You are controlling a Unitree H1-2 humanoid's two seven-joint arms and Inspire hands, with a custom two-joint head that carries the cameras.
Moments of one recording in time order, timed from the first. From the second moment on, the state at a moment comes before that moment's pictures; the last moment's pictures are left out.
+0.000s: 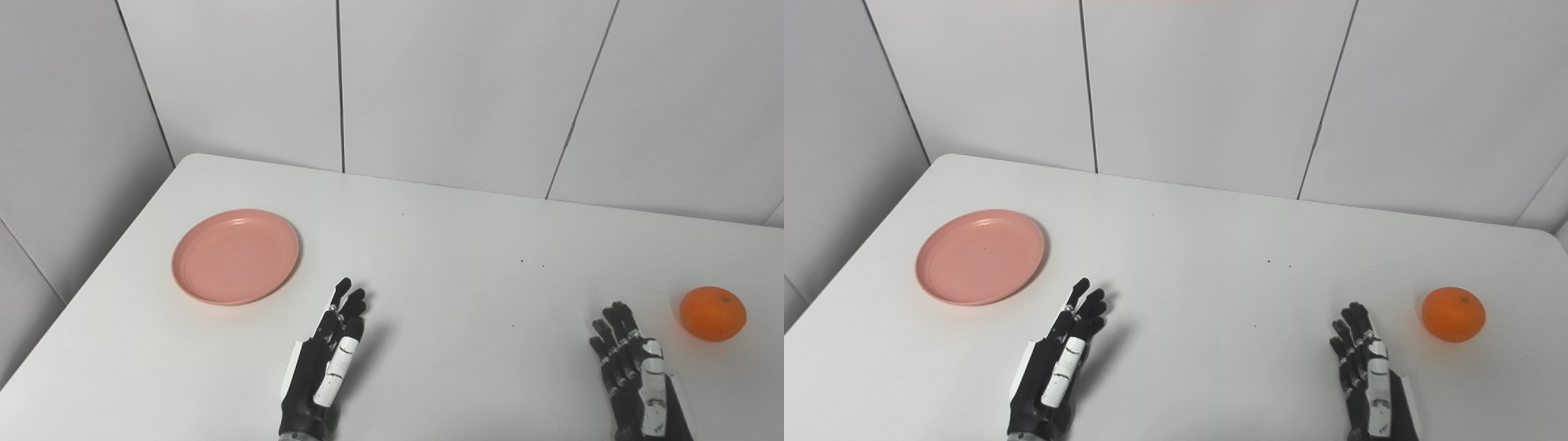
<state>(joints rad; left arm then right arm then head) 0.25 -0.14 -0.09 -0.24 -0.02 -0.04 -0.01 0.08 -0.05 -0.04 -0.12 0.27 0.01 0.16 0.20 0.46</state>
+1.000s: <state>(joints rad) 0.19 -0.13 0.00 -0.24 -0.11 -0.03 -0.01 0.07 -0.04 -0.05 -0.10 0.25 -0.03 0.16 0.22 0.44</state>
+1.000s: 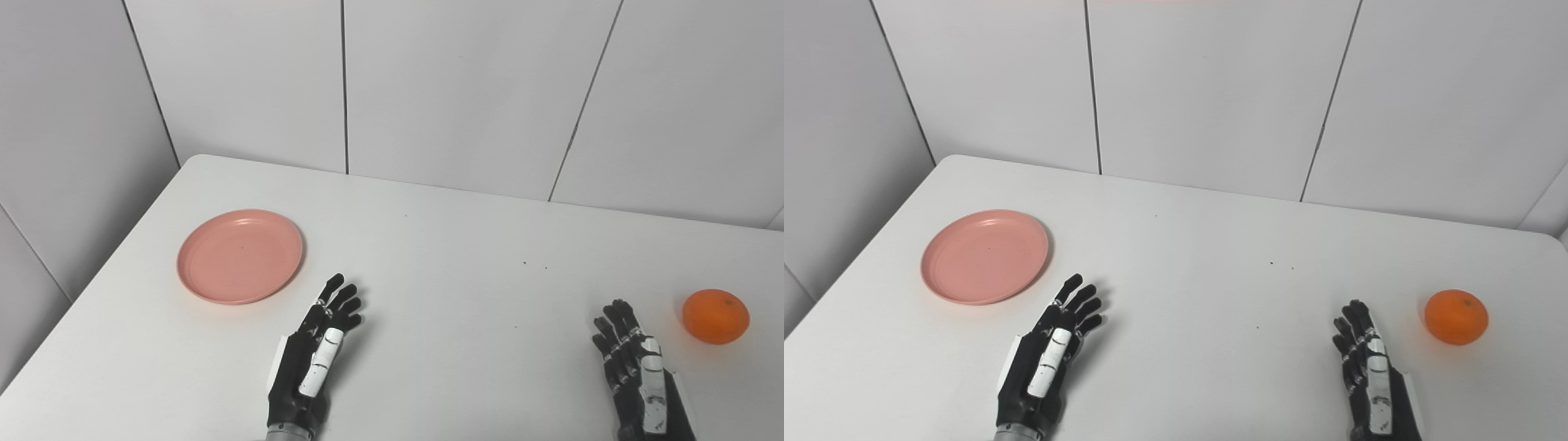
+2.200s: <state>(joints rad) -0.33 0.29 0.25 -0.13 -0.14 0.08 -0.03 0.07 -0.03 -0.05 -0.09 0.23 -0.06 0.14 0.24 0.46</state>
